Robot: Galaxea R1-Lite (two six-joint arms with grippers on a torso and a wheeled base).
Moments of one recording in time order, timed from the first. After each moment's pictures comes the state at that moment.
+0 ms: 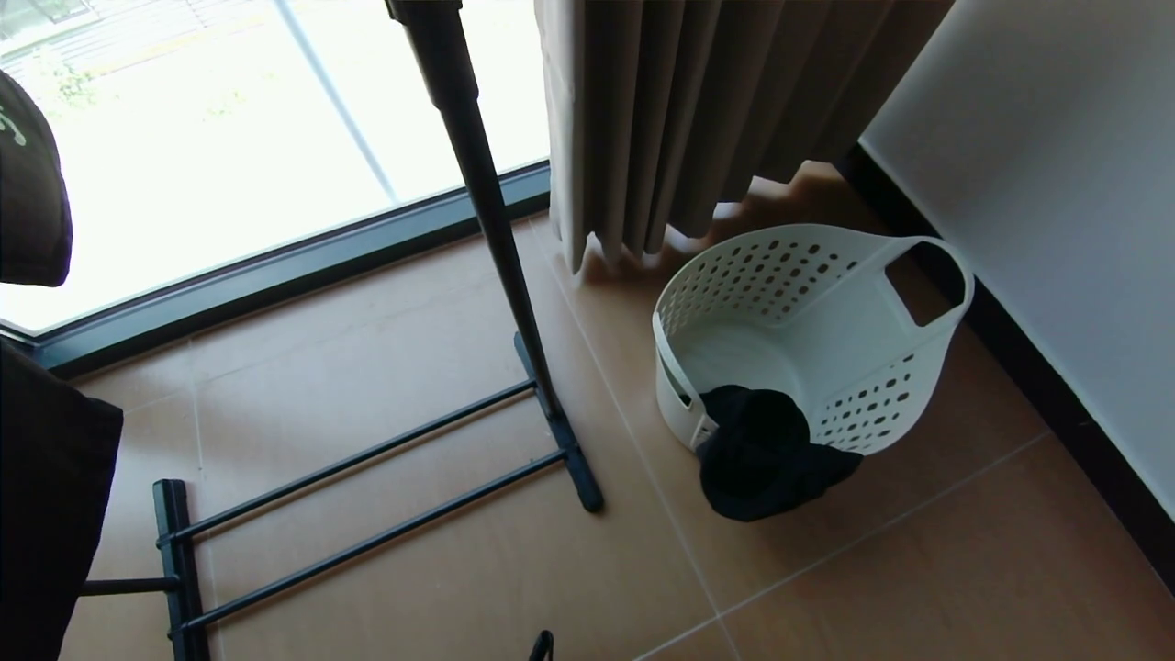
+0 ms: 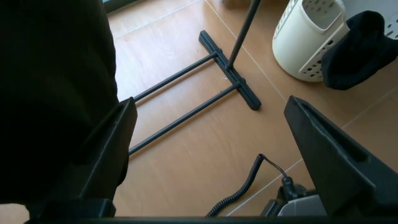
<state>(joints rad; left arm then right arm) 0.00 0.00 0.00 0.01 -0.17 0.06 0.00 0.00 0.00 -0.03 0.07 -0.06</state>
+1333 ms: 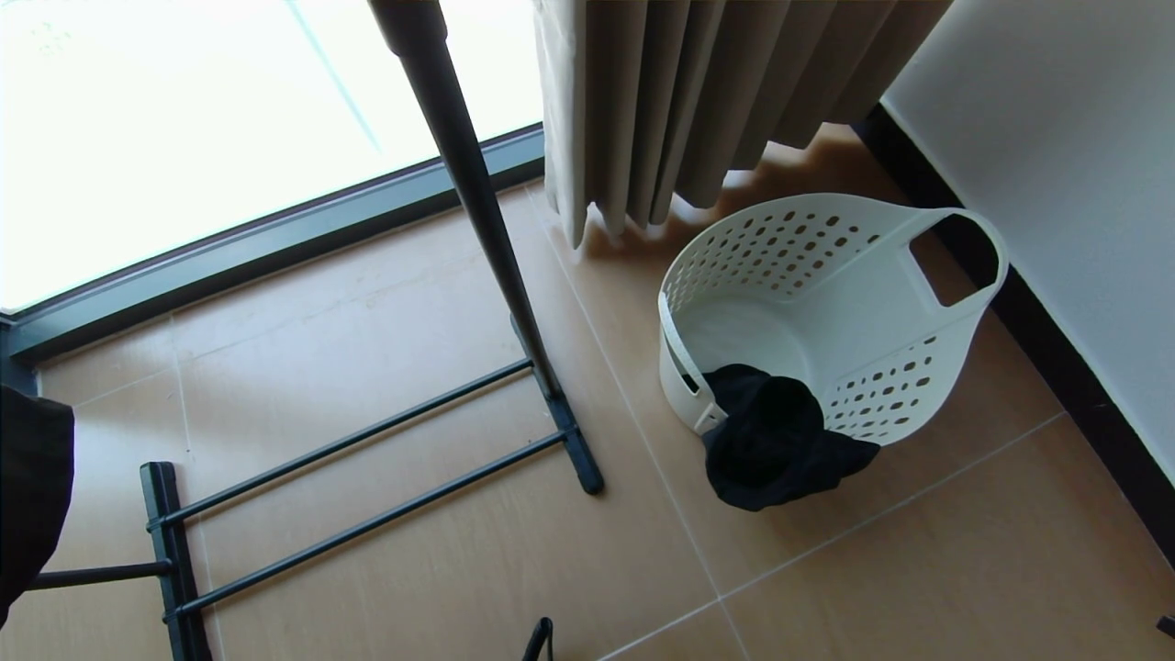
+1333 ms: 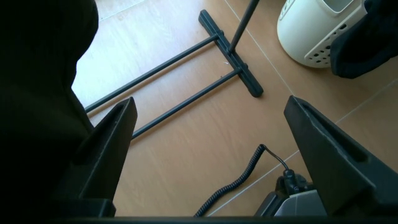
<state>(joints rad) 0.00 0.00 0.00 0.01 -0.17 0.06 0.24 0.48 -0.12 -0.08 0.08 -0.08</state>
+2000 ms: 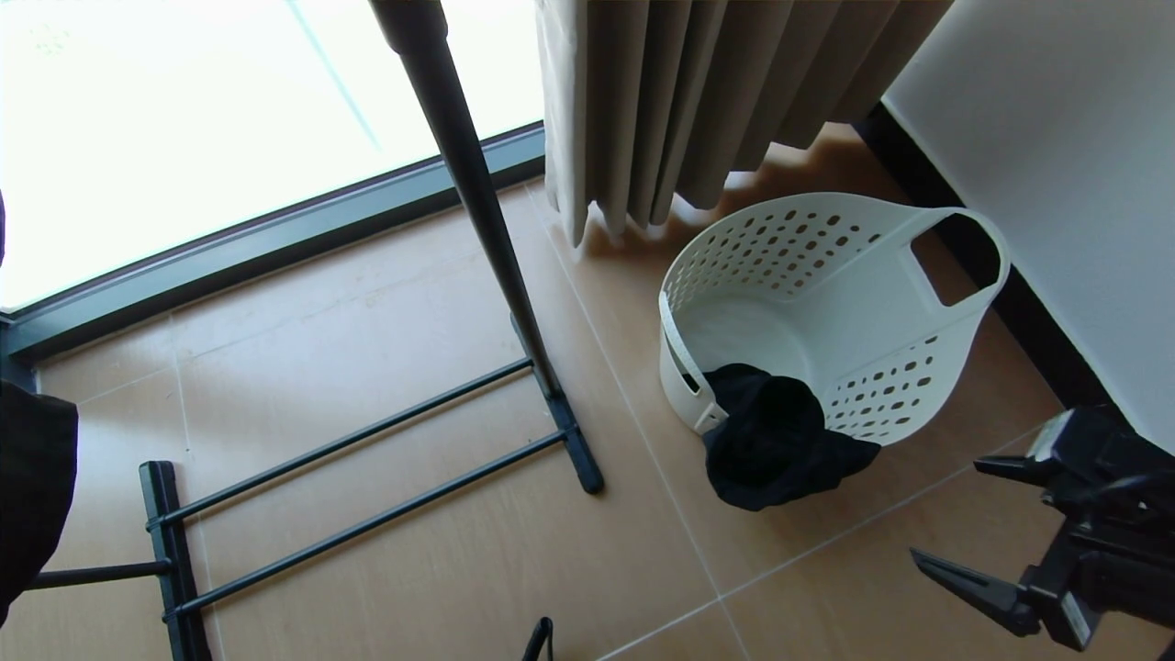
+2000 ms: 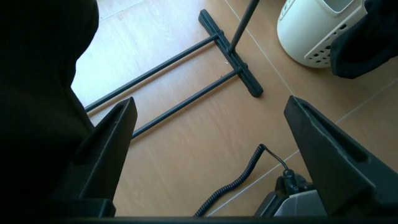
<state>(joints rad) 0.00 0.00 0.00 0.01 -0.17 0.06 0.27 1.19 -0.47 -0.14 0.08 -0.49</state>
